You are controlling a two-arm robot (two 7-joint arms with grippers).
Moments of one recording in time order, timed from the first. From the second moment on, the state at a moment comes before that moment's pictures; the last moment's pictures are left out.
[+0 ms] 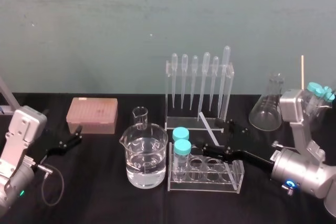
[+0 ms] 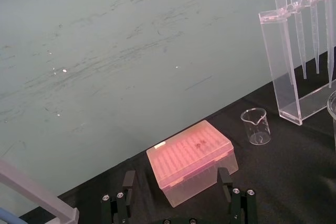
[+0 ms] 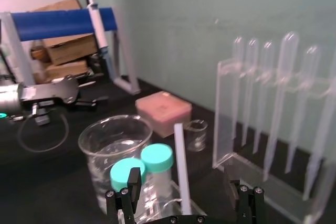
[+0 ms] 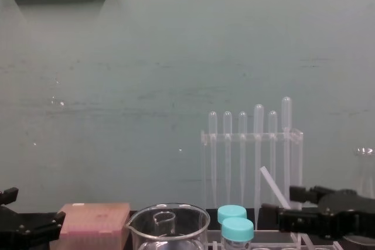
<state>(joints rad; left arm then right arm) -0.20 0.60 0.45 -1.41 -0.25 -0.12 0.03 0.34 0.53 -0.49 -1.34 0.58 -0.05 0.60</state>
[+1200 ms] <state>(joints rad) -0.20 0.60 0.45 -1.41 -0.25 -0.12 0.03 0.37 0.52 -0.50 -1.30 0.59 0.01 0.64</state>
